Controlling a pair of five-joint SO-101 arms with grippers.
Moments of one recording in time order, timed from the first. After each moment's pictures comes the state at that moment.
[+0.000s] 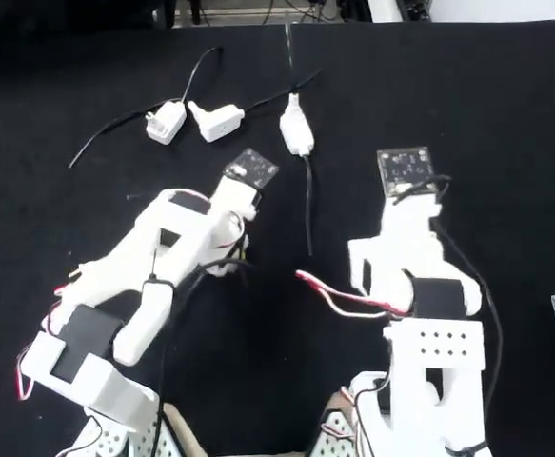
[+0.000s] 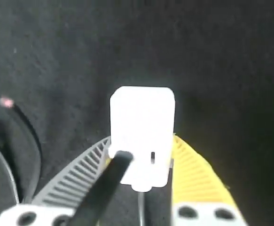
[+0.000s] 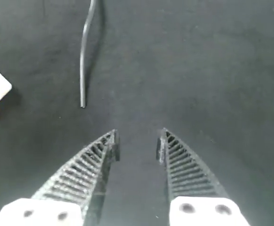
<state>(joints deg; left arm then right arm) 16.8 2.5 31.9 49.8 -16.7 2.2 -56.6 55.7 67.0 7.1</state>
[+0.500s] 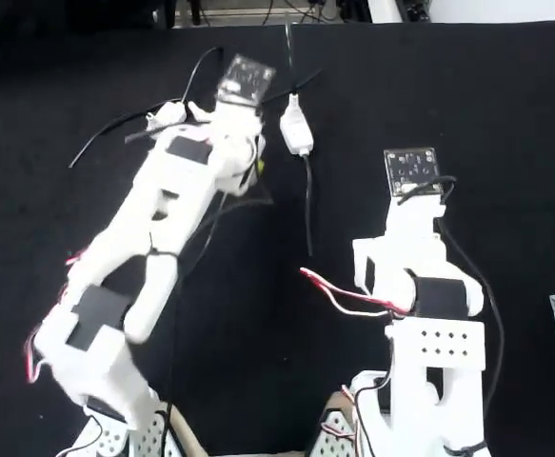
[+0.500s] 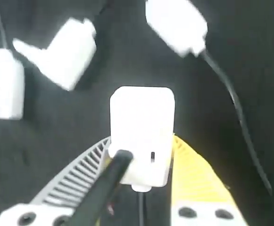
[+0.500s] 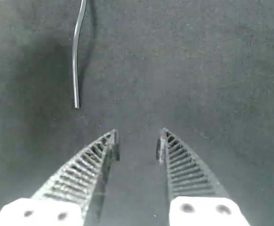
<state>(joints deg) 14.8 10.2 2.8 49.1 -7.2 3.5 -56.6 55.7 67.0 7.0</state>
